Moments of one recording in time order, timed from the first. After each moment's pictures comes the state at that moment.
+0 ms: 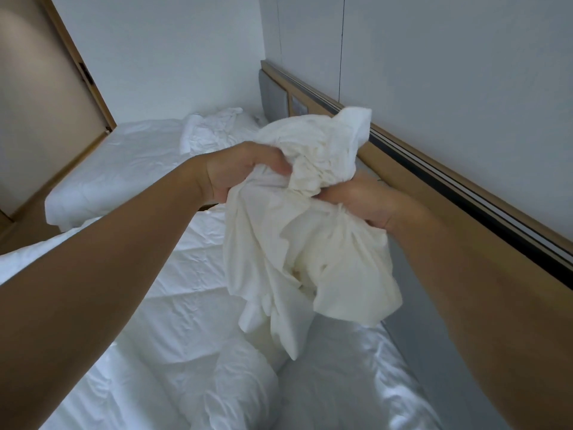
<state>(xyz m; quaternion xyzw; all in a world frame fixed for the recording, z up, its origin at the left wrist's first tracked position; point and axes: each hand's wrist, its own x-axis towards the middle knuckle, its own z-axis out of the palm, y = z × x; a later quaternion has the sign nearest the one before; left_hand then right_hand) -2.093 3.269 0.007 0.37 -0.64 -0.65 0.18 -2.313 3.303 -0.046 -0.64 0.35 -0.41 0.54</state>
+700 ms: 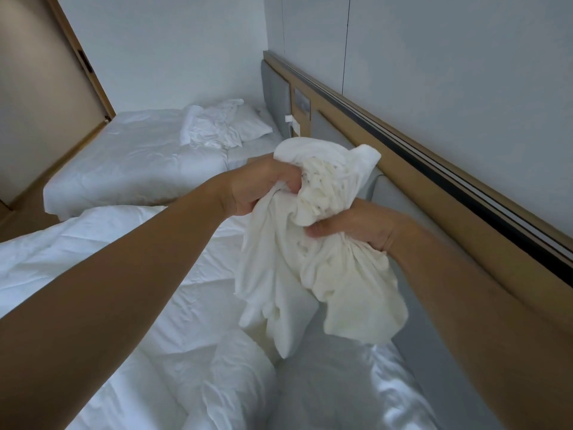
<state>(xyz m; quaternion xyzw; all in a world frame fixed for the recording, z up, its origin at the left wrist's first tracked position) -2.116 3.274 -0.025 0.38 -0.66 -0.60 0.25 -2.312 3.315 -0.078 -0.65 0.35 -0.32 0.60</state>
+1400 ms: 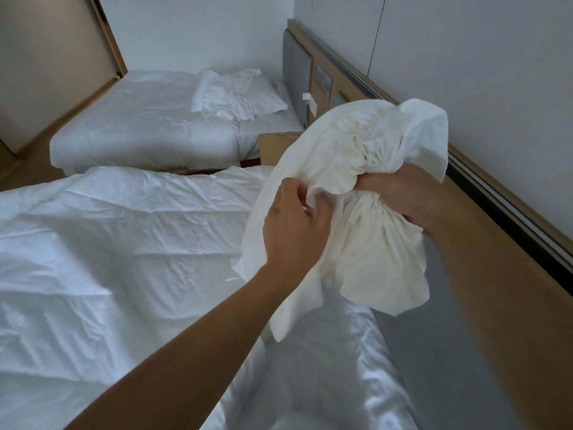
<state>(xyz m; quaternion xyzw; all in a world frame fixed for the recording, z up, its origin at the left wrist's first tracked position) -2.173 3.328 -0.136 0.59 -0.58 -0.13 0.55 -2.334 3.307 -0.054 -0.61 0.42 -0.42 0.53</state>
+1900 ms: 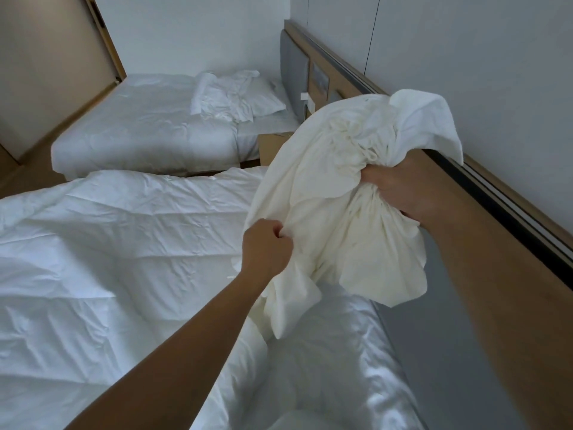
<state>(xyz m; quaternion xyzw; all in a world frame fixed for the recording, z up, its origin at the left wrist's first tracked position) -2.127 3.323 -0.174 0.67 -0.59 -0.26 0.37 -2.337 3.322 -0.046 -0.66 0.46 -0.43 0.41</state>
